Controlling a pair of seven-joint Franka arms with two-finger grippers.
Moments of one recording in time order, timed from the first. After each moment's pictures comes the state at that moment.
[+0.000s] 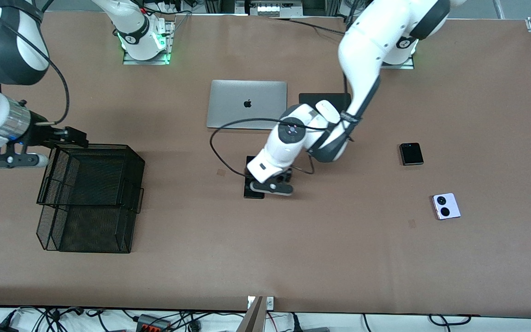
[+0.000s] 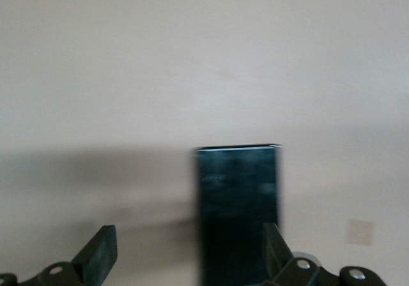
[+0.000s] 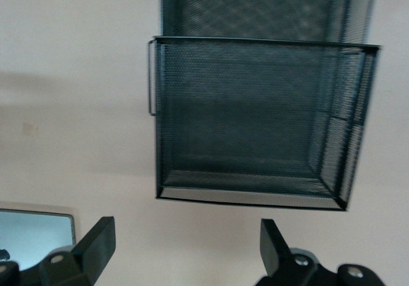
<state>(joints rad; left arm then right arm) -0.53 0.85 -0.17 -1.34 0.02 2.32 -0.63 -0.01 0.16 0.04 -1.72 0.04 1.78 -0.02</state>
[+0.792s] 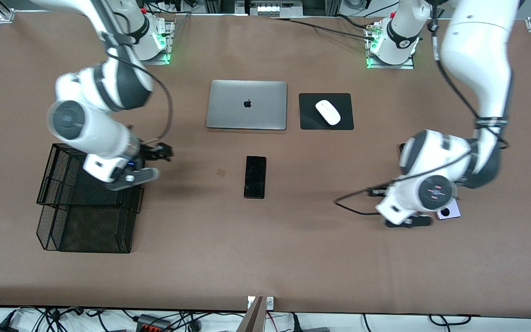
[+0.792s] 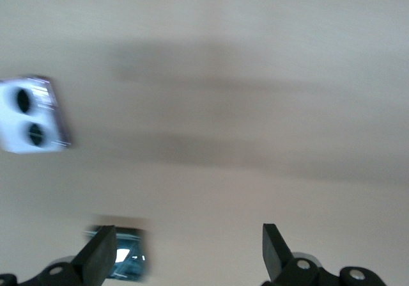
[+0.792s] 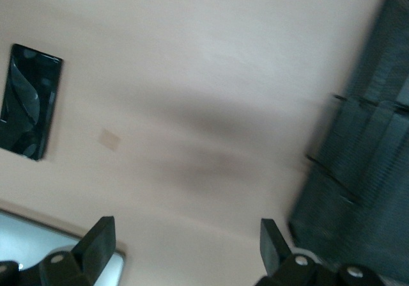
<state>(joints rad) -0.04 0.70 -0.16 -1.34 0.21 1.76 -0.33 0.31 0.38 0.05 -1.71 0.07 2.05 0.02</state>
